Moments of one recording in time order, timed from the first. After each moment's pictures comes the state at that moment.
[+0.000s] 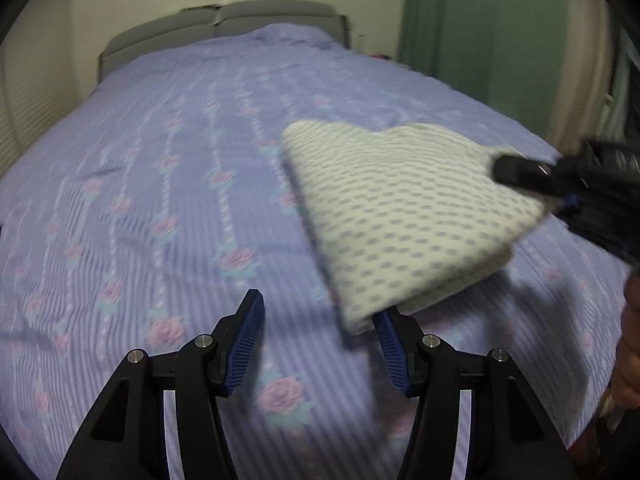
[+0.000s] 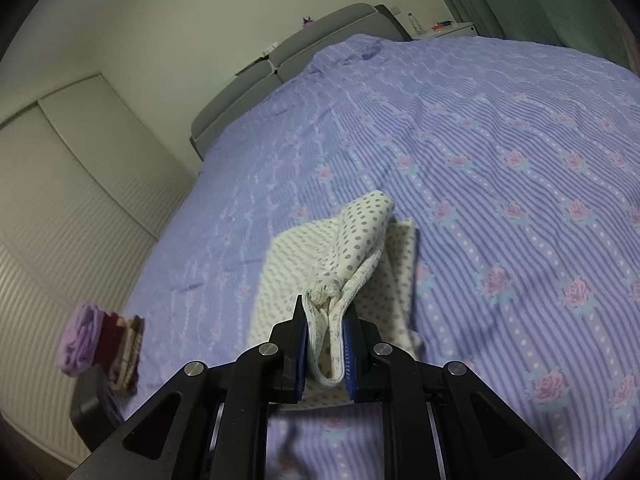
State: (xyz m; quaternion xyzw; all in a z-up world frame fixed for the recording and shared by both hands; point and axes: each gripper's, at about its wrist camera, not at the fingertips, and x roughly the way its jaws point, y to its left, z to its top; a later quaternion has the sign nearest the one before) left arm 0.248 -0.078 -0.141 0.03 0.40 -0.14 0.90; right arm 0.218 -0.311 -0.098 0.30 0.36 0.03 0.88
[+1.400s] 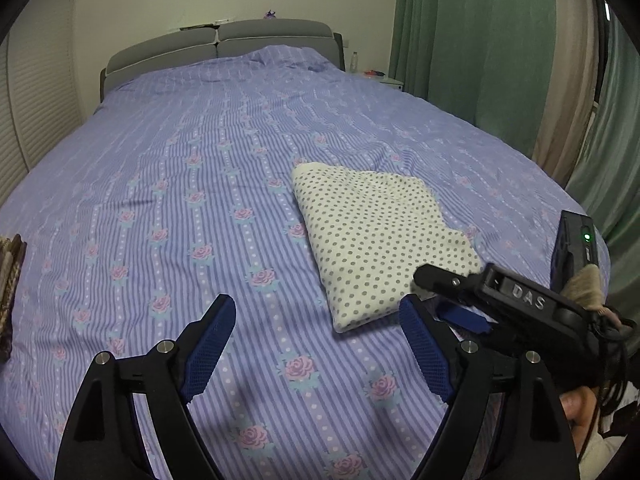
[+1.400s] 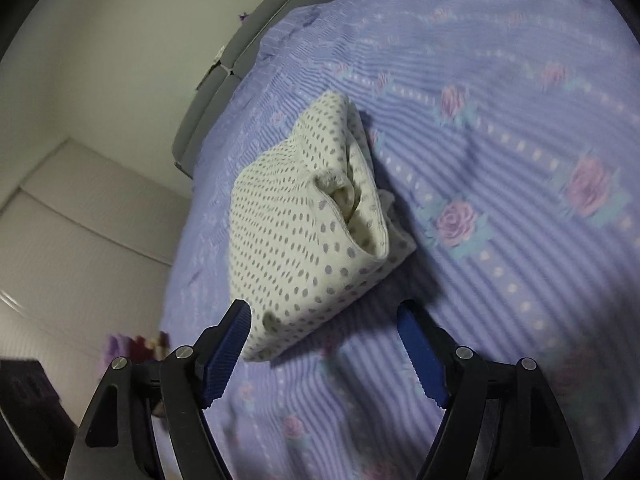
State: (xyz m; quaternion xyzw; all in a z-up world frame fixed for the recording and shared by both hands) left arm 0.210 -0.063 -0.079 0.04 0.37 -0.16 0.91; right arm 0.179 -0.293 -0.177 0.46 0.37 0.02 0.81
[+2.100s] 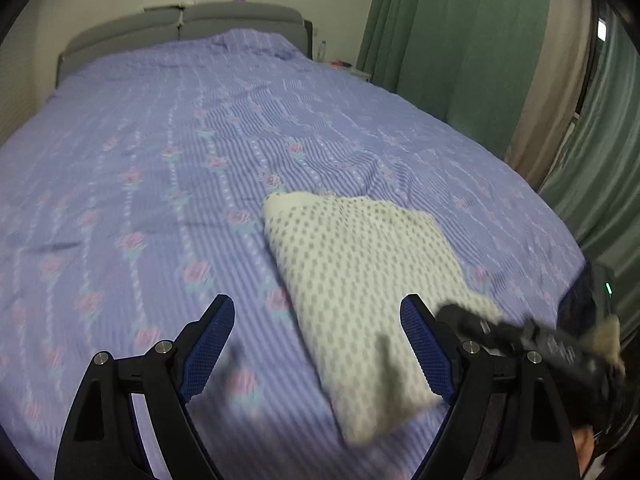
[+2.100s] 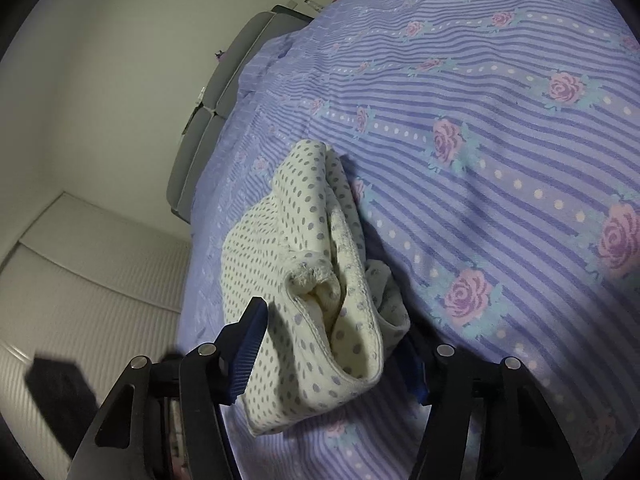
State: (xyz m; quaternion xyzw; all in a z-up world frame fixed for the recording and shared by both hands) left arm 0.325 -0.073 -0.095 0.00 0.40 -0.25 0.88; right arm 0.202 -0.306 -0.184 0.50 0.32 -0.03 0.80
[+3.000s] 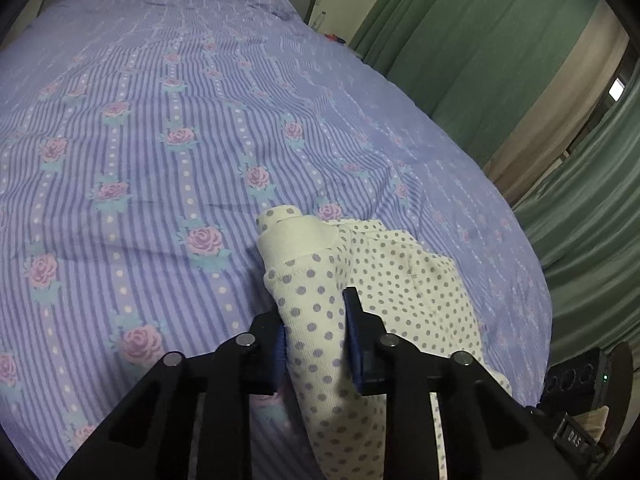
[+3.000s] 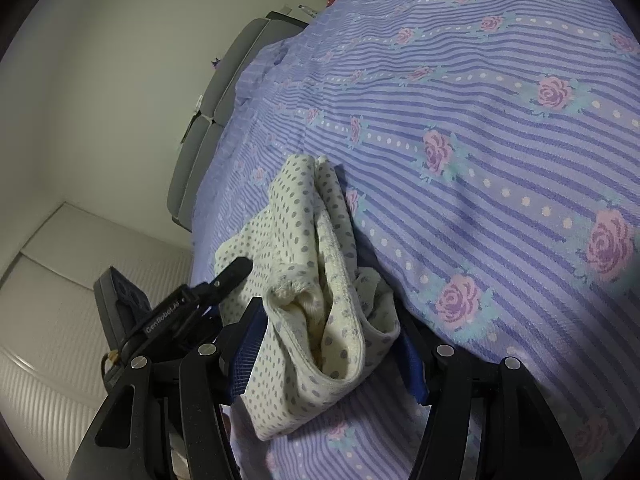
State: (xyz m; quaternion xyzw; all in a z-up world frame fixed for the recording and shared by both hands) left arm 0.403 -0.076 -0.125 -0.09 0.46 -0.30 0.83; right arm 0.195 -0.319 -0.183 0.52 0.31 -0.03 0.79
